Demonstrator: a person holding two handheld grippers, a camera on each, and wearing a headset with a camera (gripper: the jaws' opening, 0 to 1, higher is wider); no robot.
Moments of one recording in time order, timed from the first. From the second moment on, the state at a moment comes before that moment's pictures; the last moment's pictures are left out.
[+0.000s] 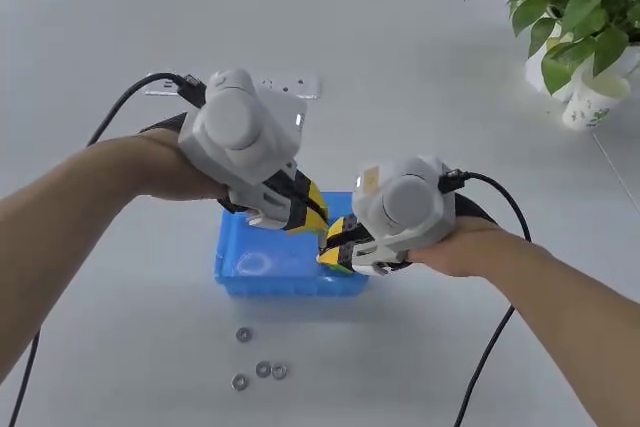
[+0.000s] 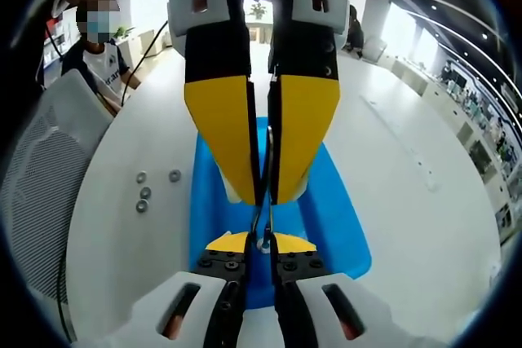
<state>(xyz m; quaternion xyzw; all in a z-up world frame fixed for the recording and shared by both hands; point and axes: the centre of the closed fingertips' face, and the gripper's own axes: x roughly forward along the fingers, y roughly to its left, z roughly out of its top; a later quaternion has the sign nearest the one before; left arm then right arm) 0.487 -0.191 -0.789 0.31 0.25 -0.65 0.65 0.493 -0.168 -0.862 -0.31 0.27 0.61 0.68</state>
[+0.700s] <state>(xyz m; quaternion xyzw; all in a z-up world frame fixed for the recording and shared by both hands) 0.471 -0.187 -0.751 0.31 0.25 -0.65 0.65 0.479 -0.165 -0.823 -0.31 0.24 0.62 0.68</state>
